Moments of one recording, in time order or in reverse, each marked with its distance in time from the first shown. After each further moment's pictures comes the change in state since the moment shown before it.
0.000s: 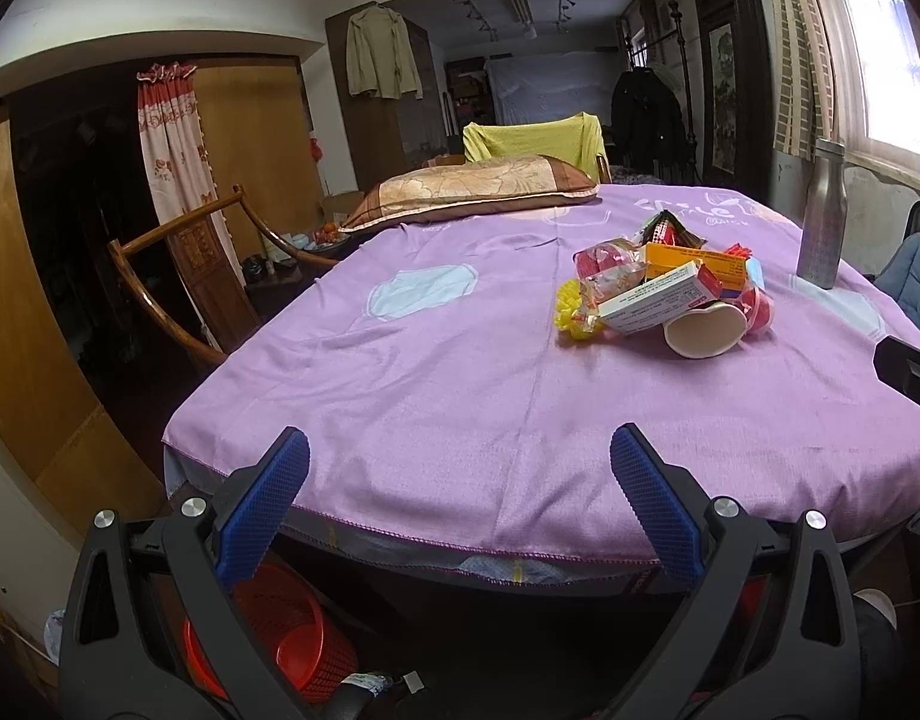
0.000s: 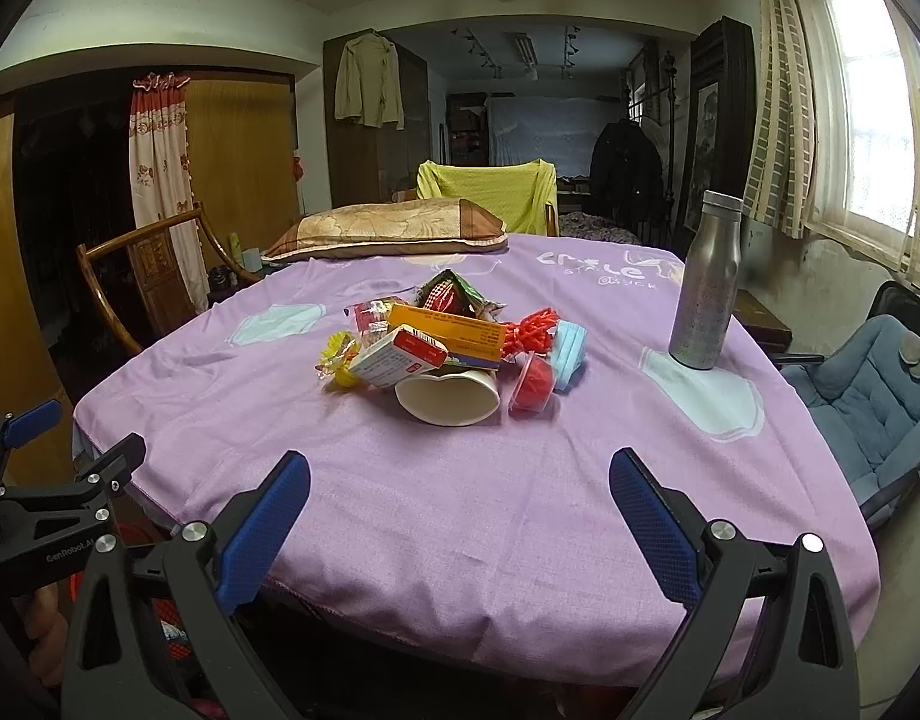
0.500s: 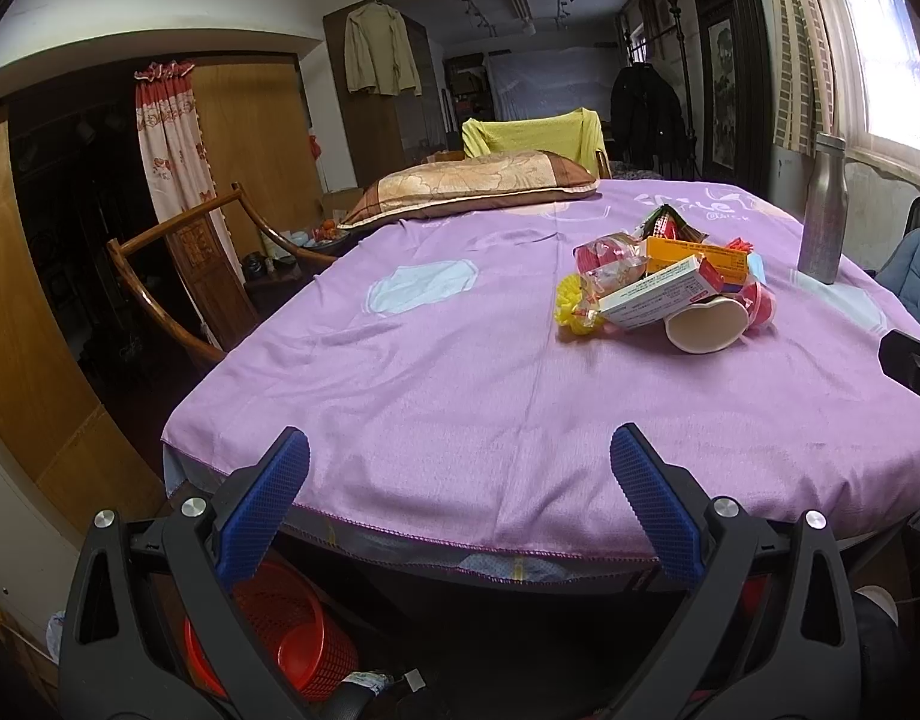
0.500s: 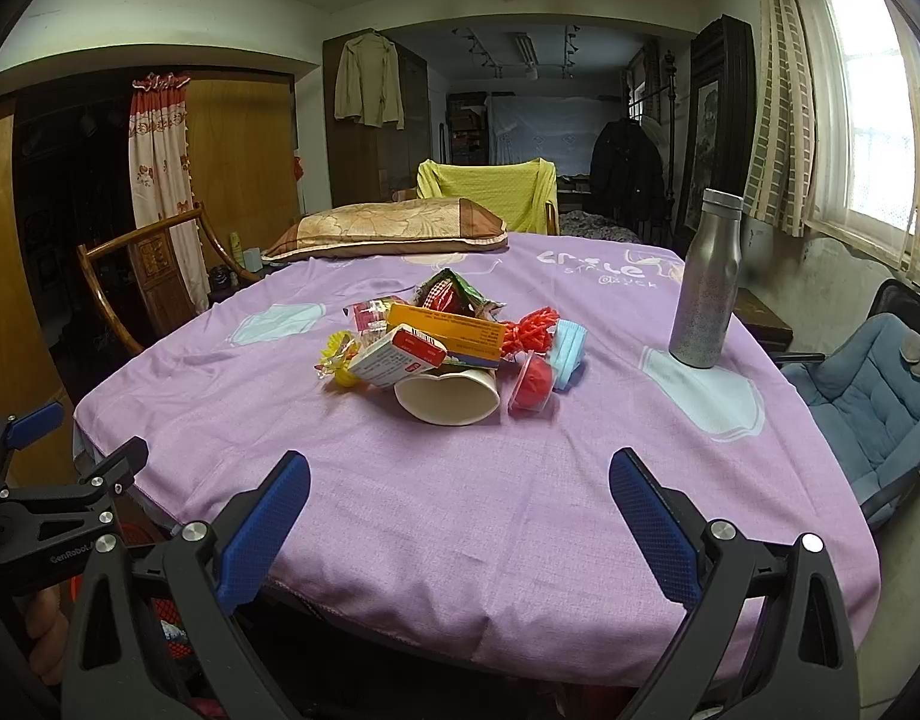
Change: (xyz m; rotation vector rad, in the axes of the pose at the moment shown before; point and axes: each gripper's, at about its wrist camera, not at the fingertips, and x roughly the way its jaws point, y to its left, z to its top) left arm 0.003 0.001 -0.002 0.003 0.008 0.000; right arm 0.000 0.001 0.000 0.001 0.002 0.001
